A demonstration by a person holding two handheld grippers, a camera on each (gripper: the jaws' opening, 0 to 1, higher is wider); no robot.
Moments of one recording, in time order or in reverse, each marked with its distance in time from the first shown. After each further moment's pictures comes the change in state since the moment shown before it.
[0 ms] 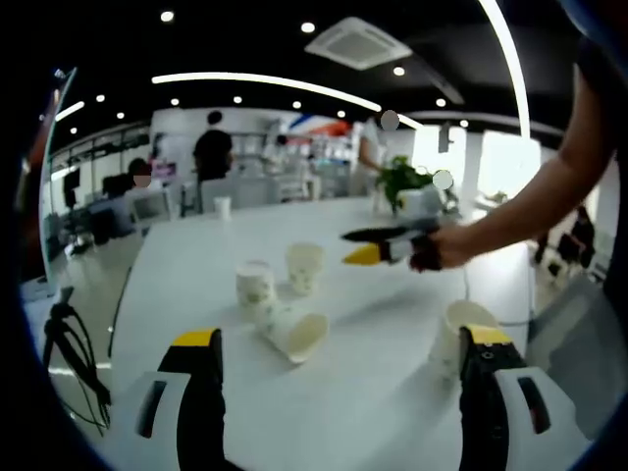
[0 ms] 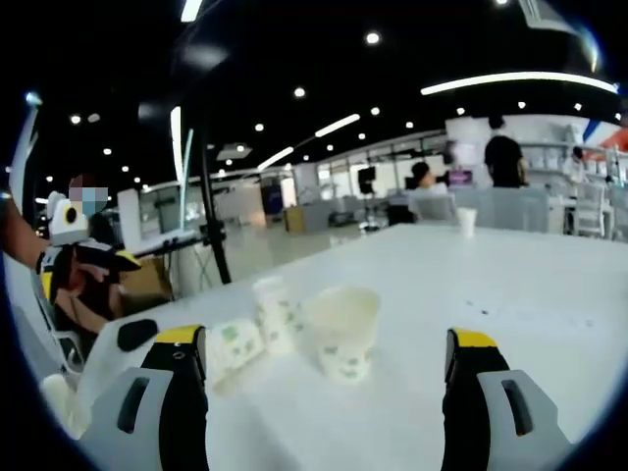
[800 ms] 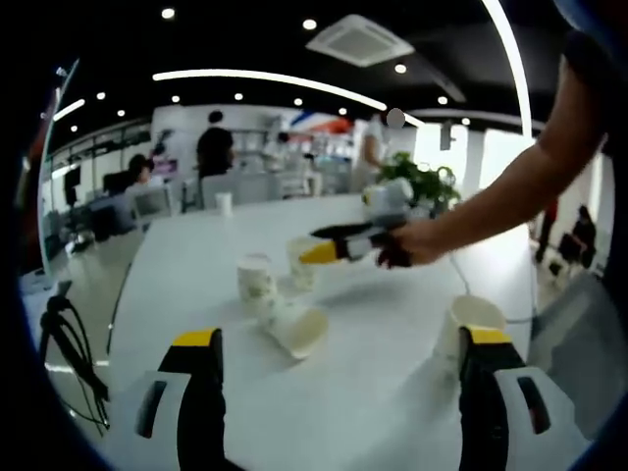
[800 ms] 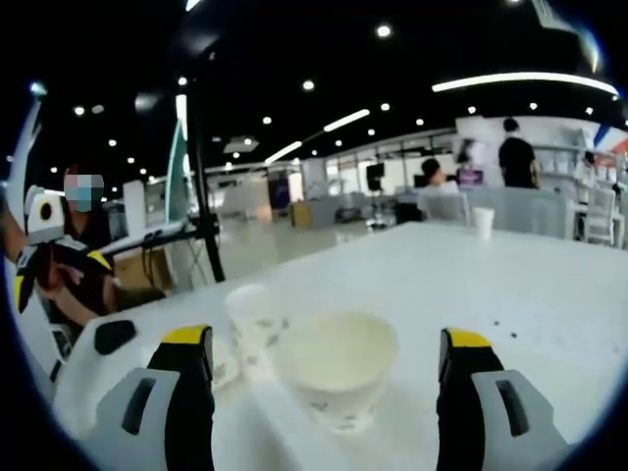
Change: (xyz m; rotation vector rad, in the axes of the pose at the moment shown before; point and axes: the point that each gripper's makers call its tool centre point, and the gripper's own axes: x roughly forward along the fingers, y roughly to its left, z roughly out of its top) left arm 0.003 0.007 -0.008 -0.008 0.011 0.009; right arm 0.066 -0.007 -0.001 -0.038 0.026 0.028
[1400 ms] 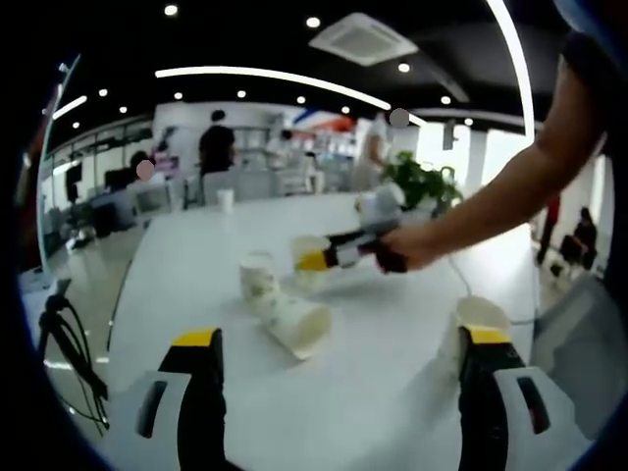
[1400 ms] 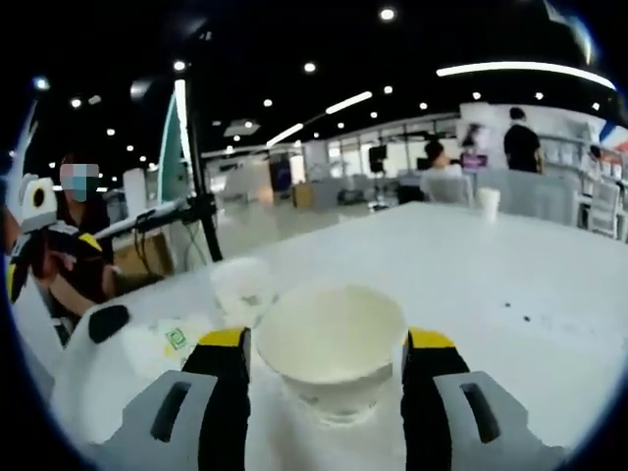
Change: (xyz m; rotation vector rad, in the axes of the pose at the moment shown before) left arm 0.002 0.002 0.002 -0.004 0.003 0.004; right arm 0.009 0.001 -0.028 0.037 0.120 0.025
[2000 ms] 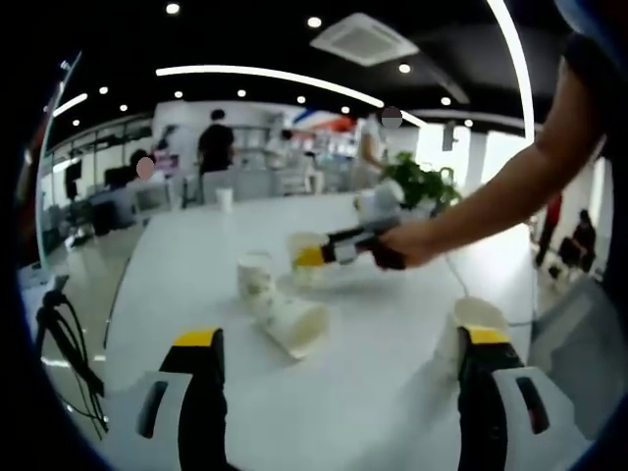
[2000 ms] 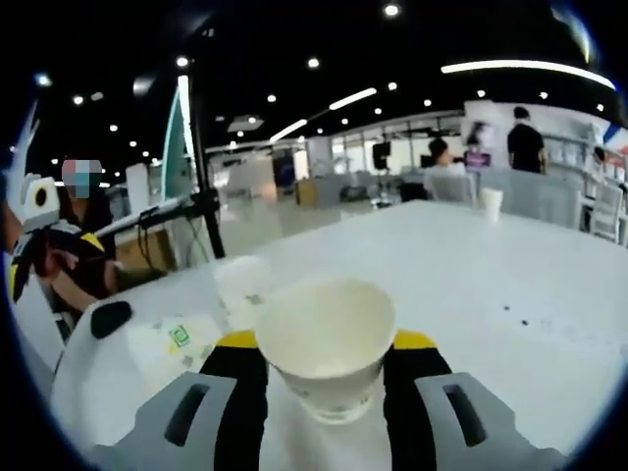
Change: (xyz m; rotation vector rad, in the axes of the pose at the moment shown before) left arm 0.000 -0.005 -0.002 -0.013 0.001 -0.008; right arm -0.004 -0.001 0.011 -0.035 -0.029 -0.005
